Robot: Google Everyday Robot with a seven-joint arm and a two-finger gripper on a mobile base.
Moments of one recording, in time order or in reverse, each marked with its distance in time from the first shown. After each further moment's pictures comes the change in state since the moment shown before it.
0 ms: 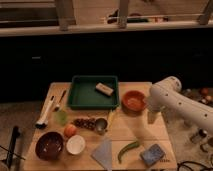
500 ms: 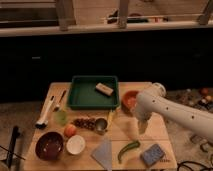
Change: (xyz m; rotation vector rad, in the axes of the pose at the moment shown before) arm -0.086 0.049 0.033 -0.114 -0.085 -0.241
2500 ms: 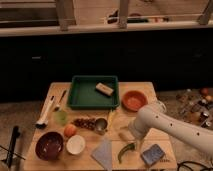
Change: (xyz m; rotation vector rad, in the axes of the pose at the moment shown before) arm -0.041 0.055 0.031 0.006 -0.225 -0.222
